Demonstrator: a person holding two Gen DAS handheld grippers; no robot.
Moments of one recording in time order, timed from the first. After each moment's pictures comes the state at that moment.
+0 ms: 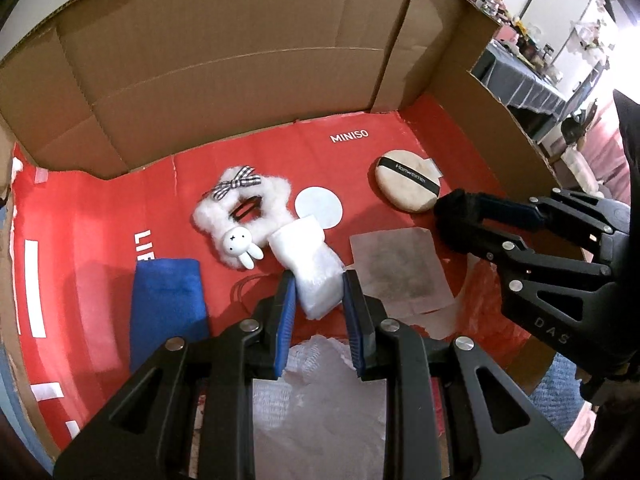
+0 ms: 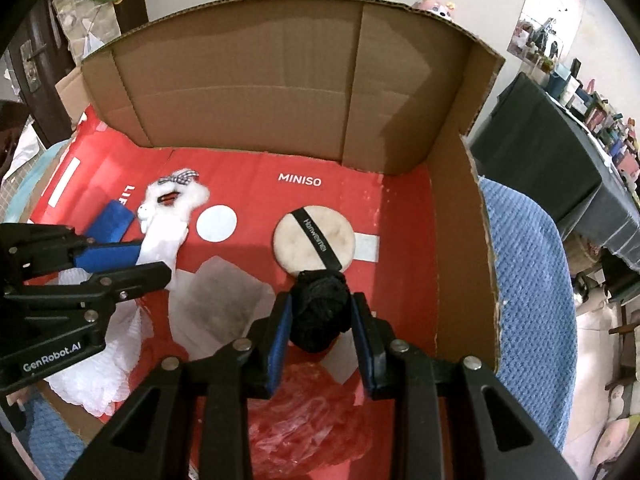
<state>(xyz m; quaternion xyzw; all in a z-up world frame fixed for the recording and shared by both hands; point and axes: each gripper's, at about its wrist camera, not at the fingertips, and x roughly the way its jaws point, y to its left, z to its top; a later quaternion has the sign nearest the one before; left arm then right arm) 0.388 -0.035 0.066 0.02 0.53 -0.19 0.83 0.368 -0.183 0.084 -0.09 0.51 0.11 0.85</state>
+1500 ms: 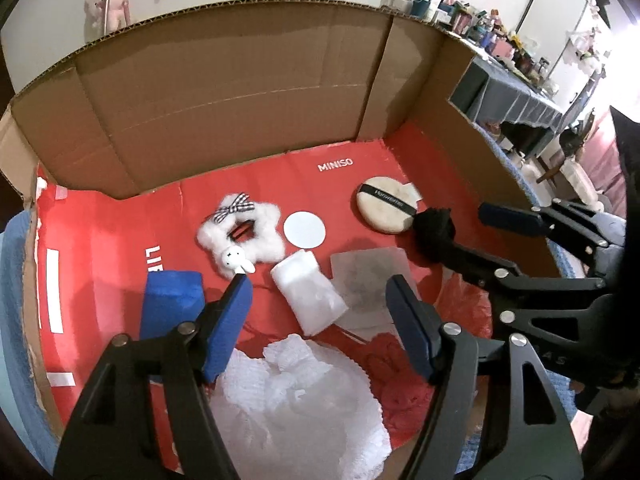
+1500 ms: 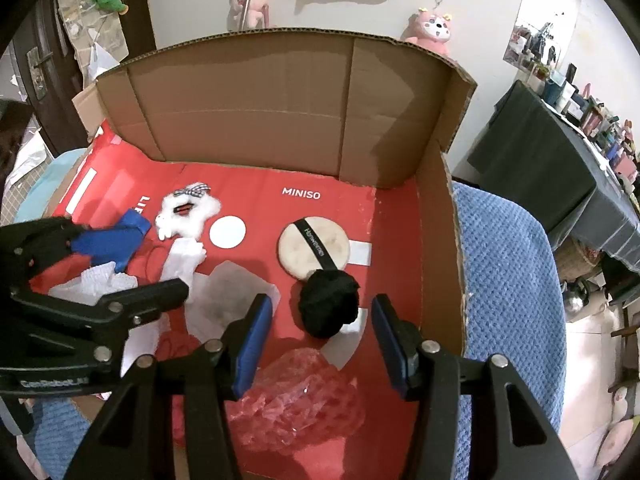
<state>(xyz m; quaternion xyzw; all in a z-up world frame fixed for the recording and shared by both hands) 0.376 -0.035 0.095 0.00 0.50 -0.18 0.85 0.359 -0.191 0.103 -0.08 0.49 0.12 0.86</state>
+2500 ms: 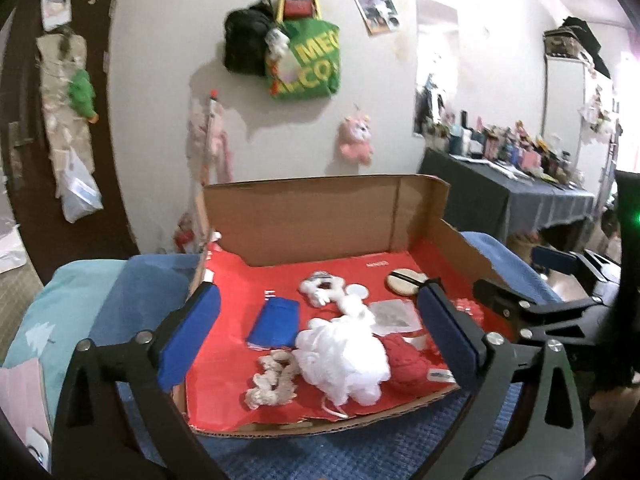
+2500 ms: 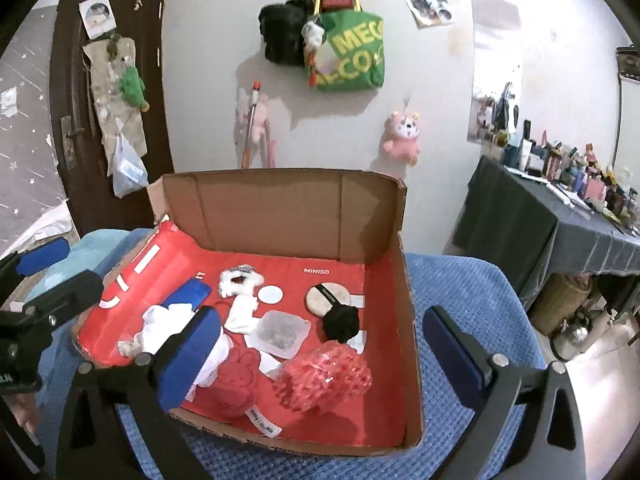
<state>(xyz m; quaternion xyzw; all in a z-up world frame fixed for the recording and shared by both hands) 0.208 0.003 0.165 0.00 0.22 -0.04 0.97 0.242 -0.201 0.158 -0.03 0.28 0.11 0.95</state>
